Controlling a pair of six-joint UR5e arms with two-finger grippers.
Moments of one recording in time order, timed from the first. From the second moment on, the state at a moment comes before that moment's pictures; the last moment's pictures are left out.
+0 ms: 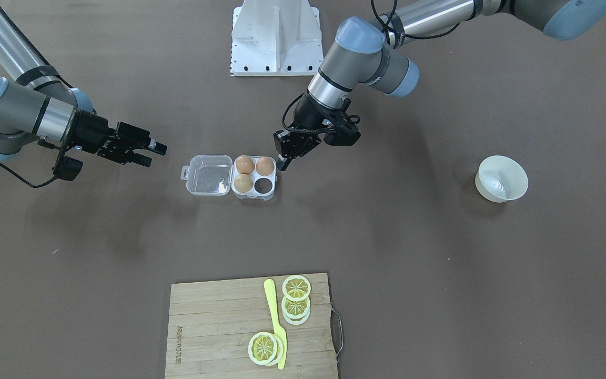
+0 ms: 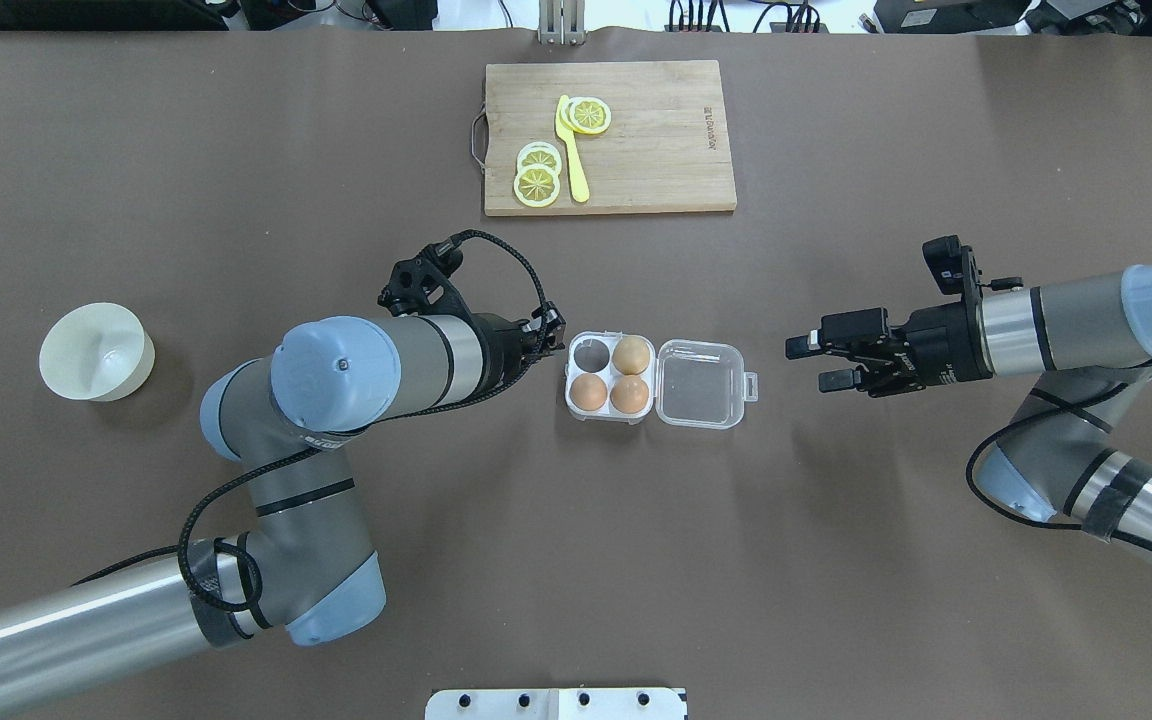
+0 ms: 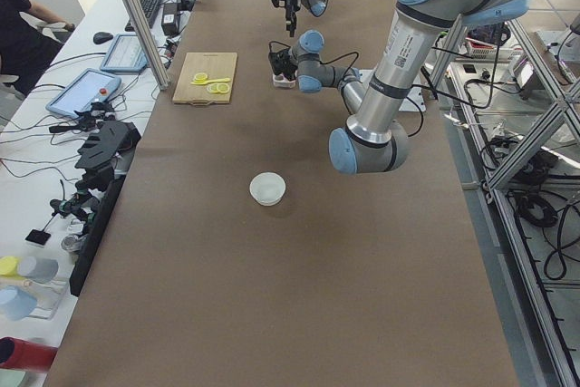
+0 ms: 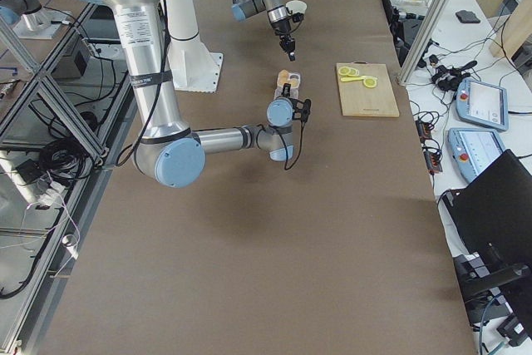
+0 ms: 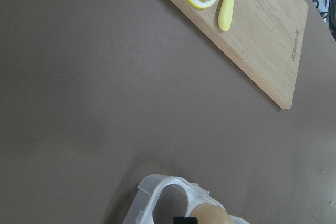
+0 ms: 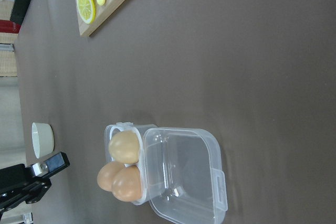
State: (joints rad) left arm -0.44 -2.19 -1.57 -2.32 -1.58 -1.87; right arm 0.74 -1.34 1.35 0.11 2.23 1.79
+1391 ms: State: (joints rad) left arm -0.44 -2.19 -1.57 -2.30 -1.58 -1.87; right arm 0.68 -1.26 1.28 0.12 2.12 1.89
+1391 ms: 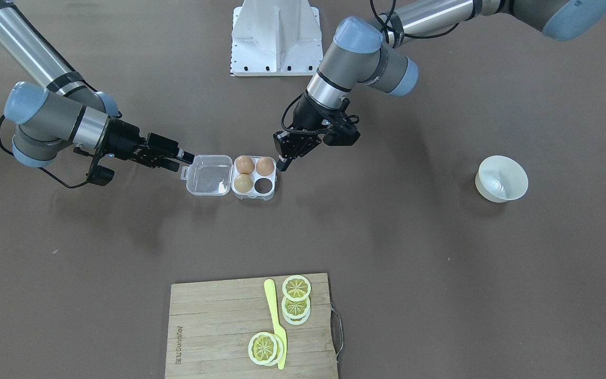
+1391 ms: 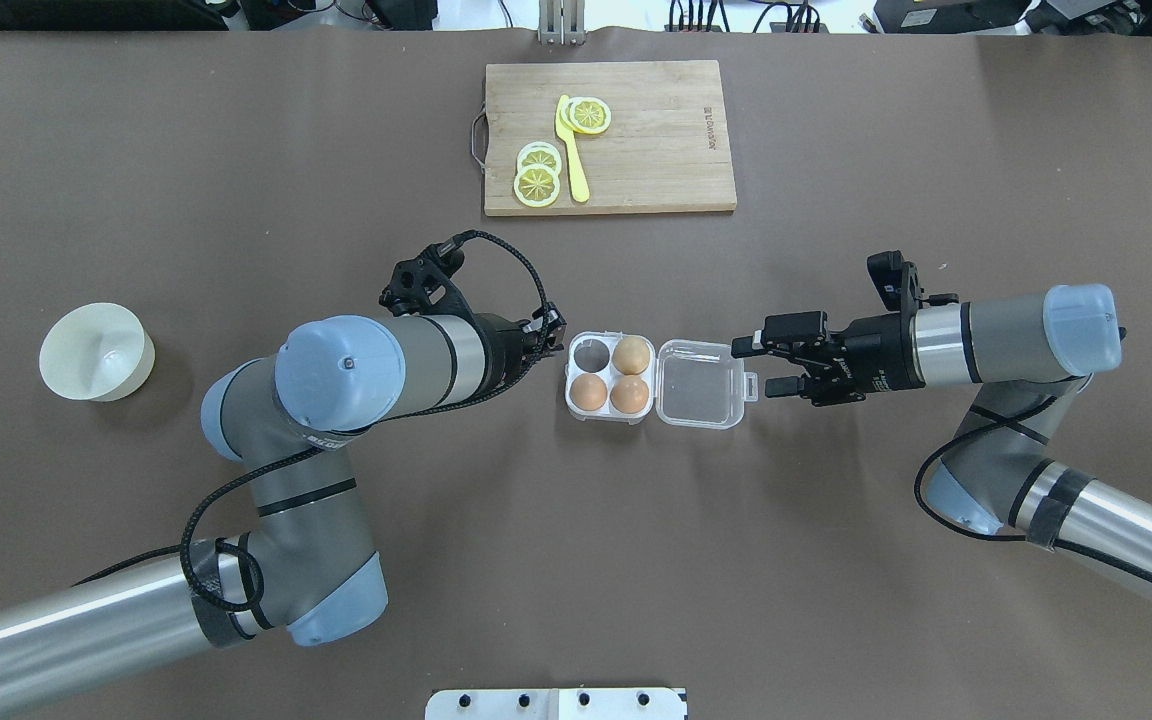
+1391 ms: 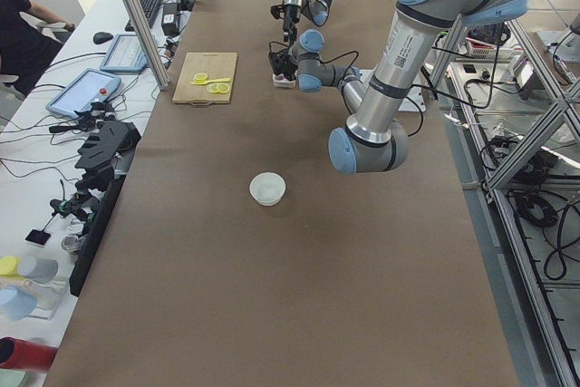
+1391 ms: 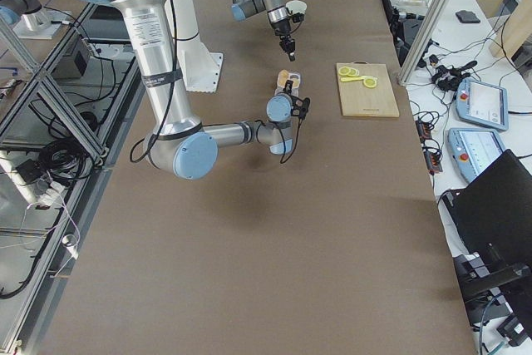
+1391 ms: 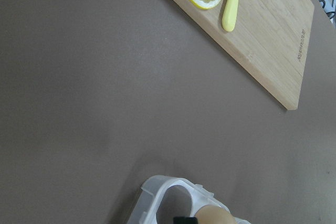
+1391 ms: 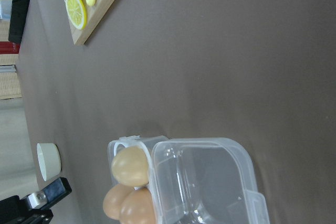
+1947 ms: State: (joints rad) left arm -0.44 -2.19 -1.58 -2.28 -1.58 -1.87; right arm 0.68 -1.28 1.25 0.13 2.13 1.89
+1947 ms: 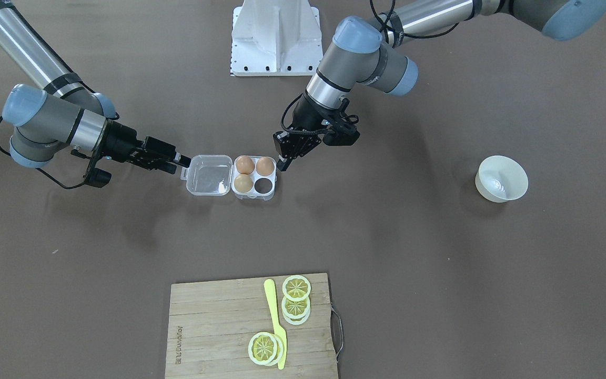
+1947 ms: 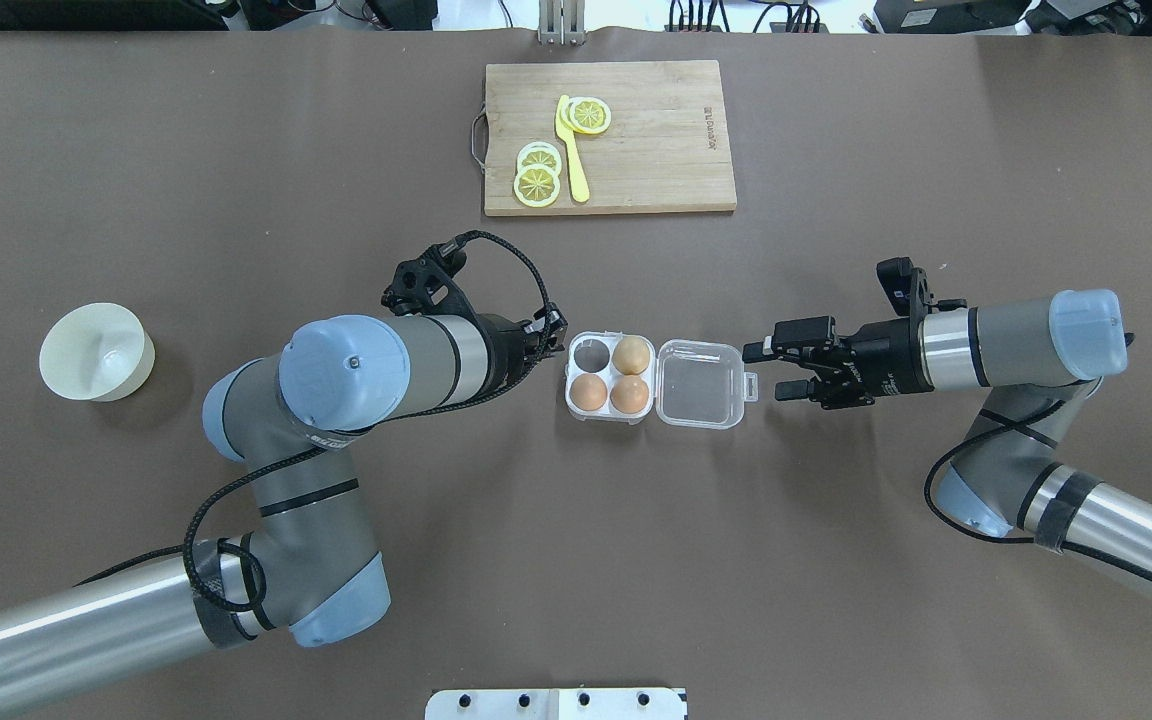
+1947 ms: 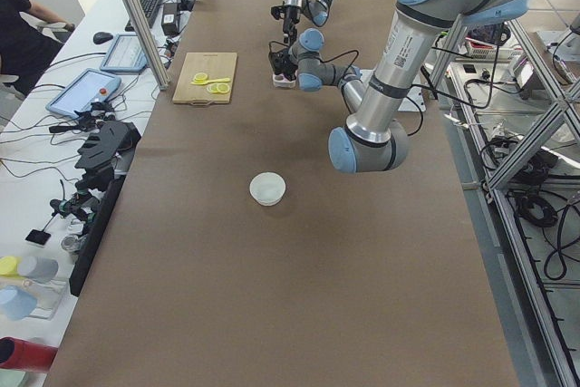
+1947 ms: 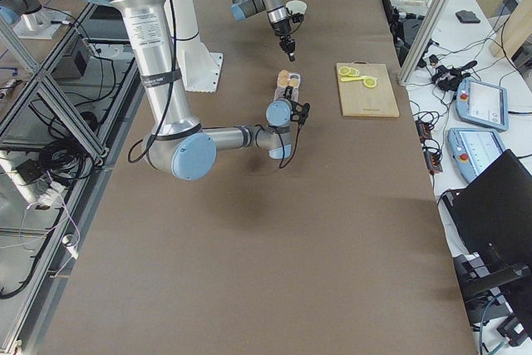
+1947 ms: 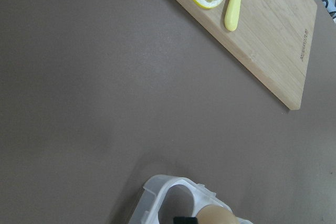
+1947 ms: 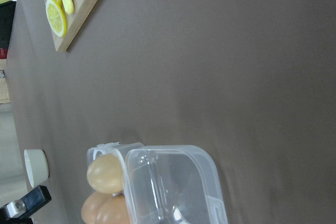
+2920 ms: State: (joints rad) left arm -0.44 -2.20 -1.58 -2.26 -1.58 -1.87; right arm 0.67 -1.27 1.23 0.14 2.12 1.88
